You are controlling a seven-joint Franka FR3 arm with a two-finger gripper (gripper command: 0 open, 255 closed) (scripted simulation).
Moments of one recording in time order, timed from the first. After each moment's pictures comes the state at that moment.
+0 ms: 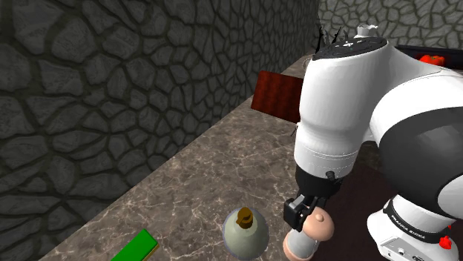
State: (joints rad) arm 0.14 -0.77 0.73 -2.59 0.57 1.84 0.61
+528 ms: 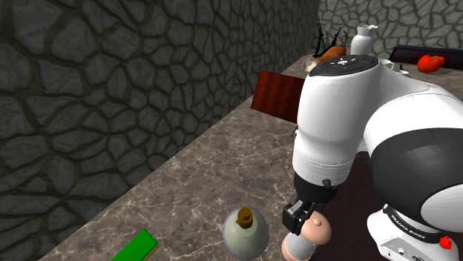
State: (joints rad) arm 0.14 -0.76 0.75 -2.63 0.59 1.90 0.60
